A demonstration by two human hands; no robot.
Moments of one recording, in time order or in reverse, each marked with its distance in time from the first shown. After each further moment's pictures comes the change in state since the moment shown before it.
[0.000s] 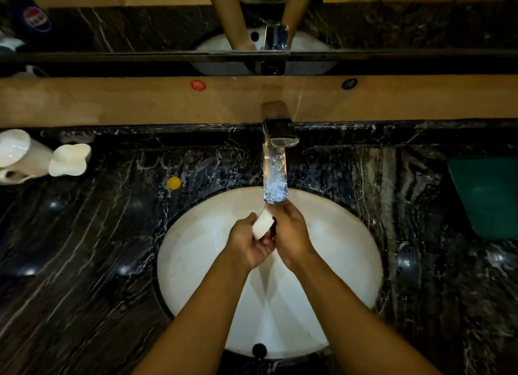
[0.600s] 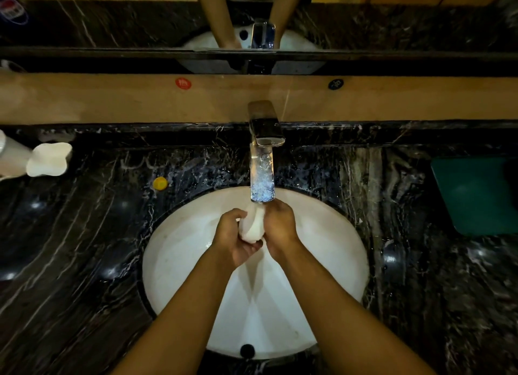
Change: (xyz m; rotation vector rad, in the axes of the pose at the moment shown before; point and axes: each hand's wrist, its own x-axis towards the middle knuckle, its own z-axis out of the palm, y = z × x) left_hand -0.005 0.005 0.003 0.218 -0.004 0.079; right_hand -0.002 -0.018 0.009 -0.172 0.132 0.045
